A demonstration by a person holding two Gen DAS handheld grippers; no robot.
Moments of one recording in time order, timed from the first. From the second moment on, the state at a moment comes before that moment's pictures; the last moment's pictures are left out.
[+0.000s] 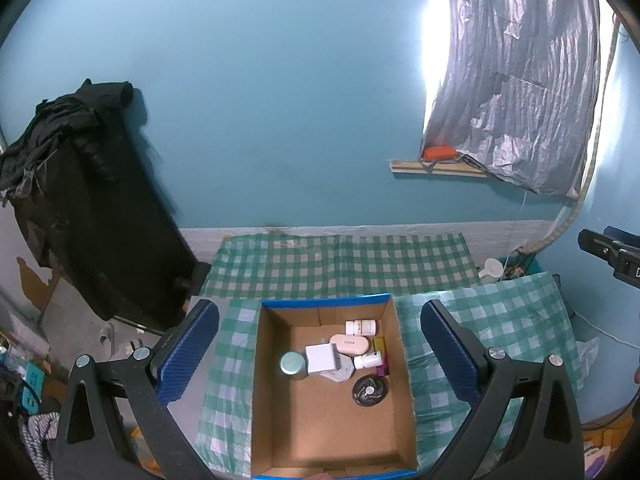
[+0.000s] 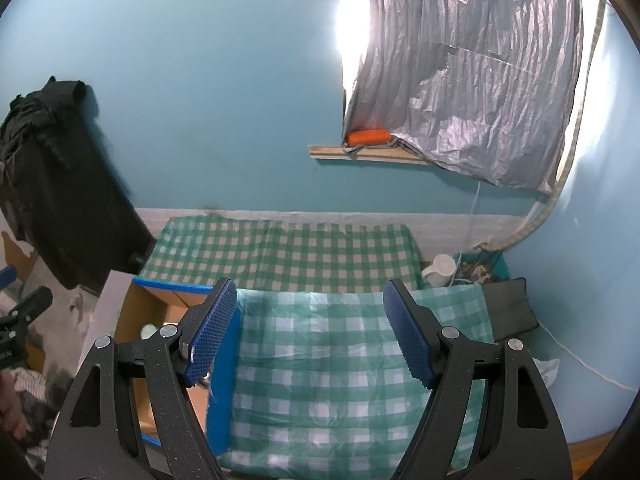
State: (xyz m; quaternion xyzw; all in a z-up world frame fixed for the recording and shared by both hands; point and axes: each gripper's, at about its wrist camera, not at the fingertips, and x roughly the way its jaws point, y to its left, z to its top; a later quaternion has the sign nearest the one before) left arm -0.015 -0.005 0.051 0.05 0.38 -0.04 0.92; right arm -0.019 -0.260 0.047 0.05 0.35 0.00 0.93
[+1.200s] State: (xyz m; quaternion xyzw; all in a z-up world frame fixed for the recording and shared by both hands) left arm -0.010 -0.024 0.046 0.06 0.39 -0.03 0.92; right arm -0.001 -0.269 0.040 0.05 0.36 0.00 0.93
